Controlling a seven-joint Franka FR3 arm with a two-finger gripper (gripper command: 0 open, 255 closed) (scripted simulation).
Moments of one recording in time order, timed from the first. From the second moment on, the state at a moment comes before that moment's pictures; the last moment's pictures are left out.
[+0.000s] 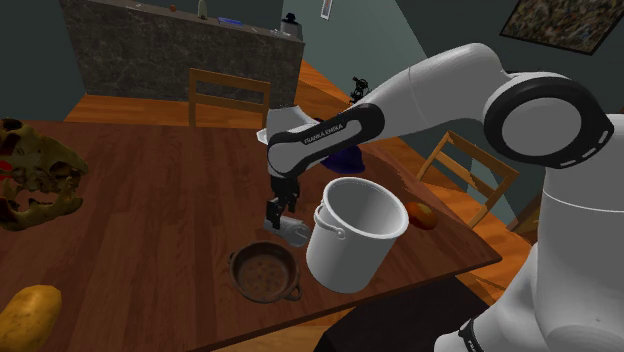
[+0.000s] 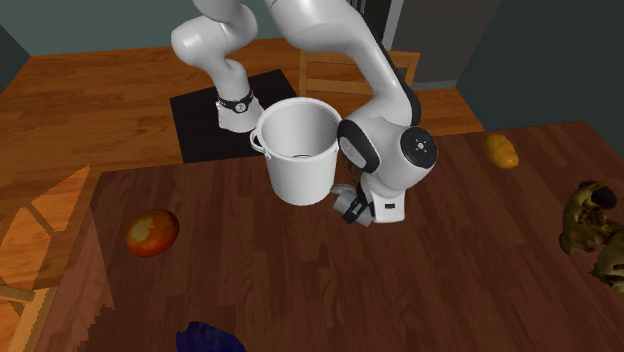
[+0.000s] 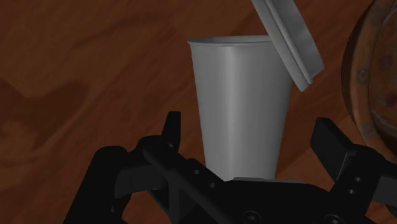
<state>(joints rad) 0.31 0.49 0.01 -1.86 0.02 2.12 -0.15</state>
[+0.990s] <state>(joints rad) 0.31 0.52 0.01 -1.88 0.02 2.17 -0.15</state>
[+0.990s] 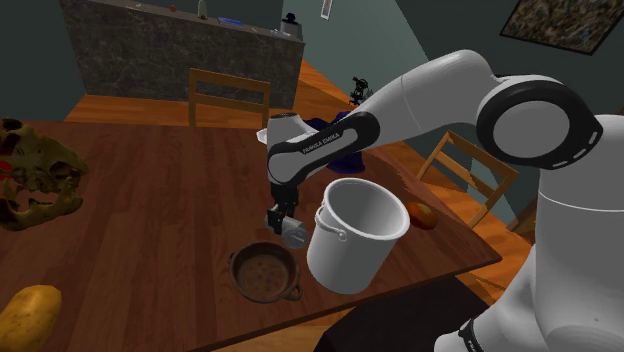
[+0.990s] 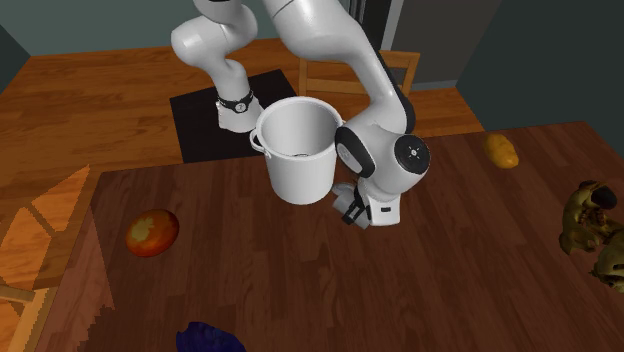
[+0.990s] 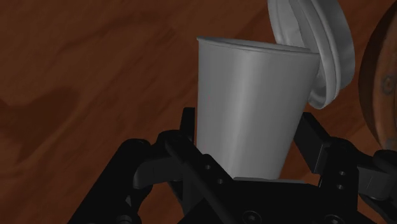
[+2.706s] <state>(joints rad) 0.31 0.37 0.01 -1.84 0.02 1.98 -0.15</state>
